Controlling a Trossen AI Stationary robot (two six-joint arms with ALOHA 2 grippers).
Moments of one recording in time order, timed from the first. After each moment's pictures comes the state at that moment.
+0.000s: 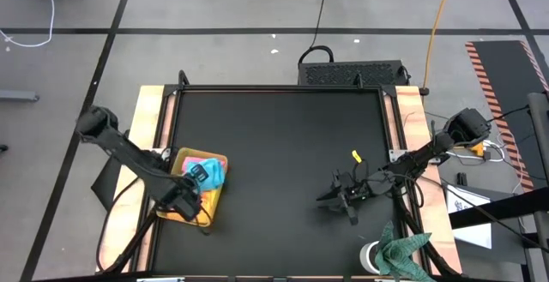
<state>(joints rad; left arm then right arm) -0.70 1.34 0.79 -1.20 -0.22 0.18 0.52 1.30 0.25 0.90 0.24 0.50</state>
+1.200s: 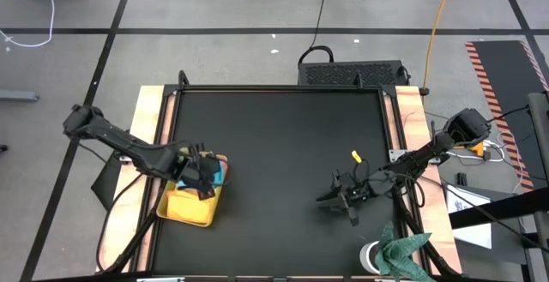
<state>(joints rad) -0.39 1.15 0.75 -0.86 -0.37 -0.59 0.53 1.30 0.25 0.92 0.23 0.47</state>
